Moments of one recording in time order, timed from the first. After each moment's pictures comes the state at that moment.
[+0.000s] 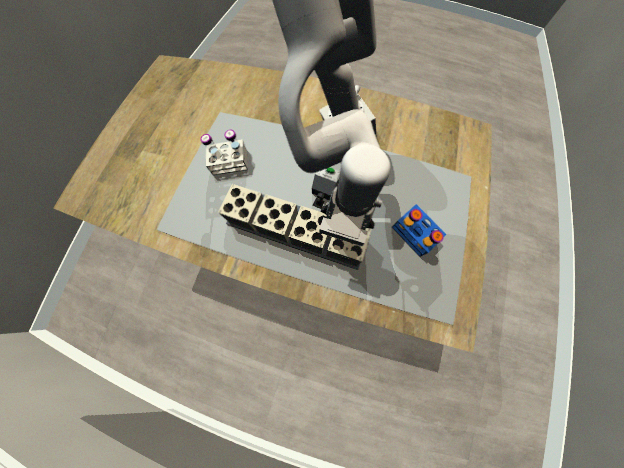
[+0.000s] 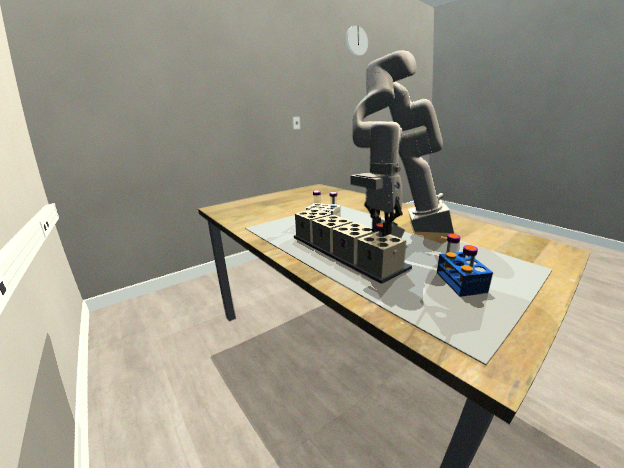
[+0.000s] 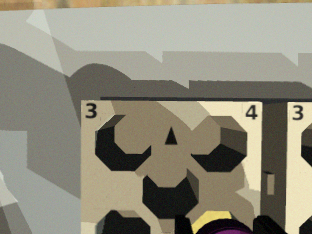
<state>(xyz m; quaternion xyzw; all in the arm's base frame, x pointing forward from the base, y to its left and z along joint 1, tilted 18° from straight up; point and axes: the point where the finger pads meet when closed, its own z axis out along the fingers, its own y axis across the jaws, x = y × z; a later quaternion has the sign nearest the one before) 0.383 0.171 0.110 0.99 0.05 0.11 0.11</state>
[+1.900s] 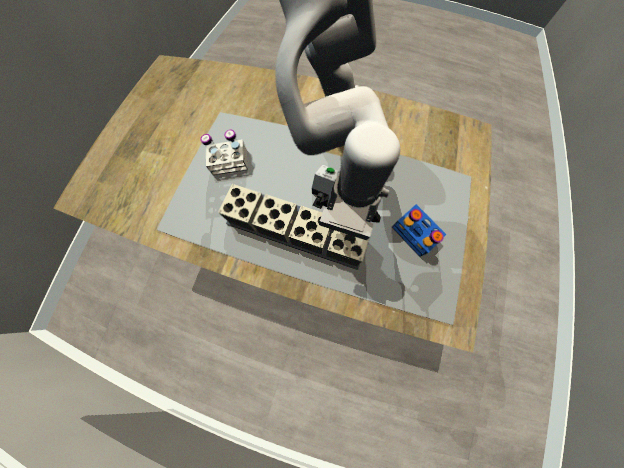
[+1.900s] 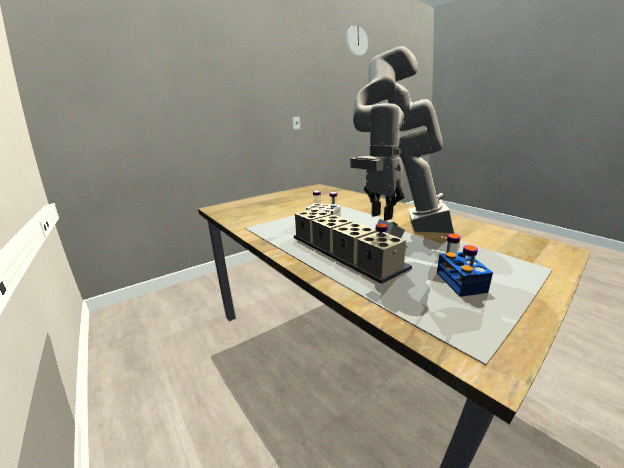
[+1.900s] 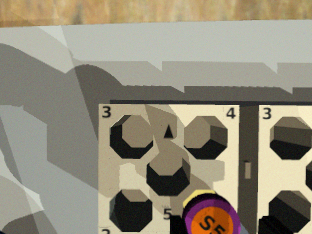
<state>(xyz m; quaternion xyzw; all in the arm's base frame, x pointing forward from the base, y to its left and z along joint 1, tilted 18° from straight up) 0.373 0.180 0.153 0.99 0.05 0.11 0.11</state>
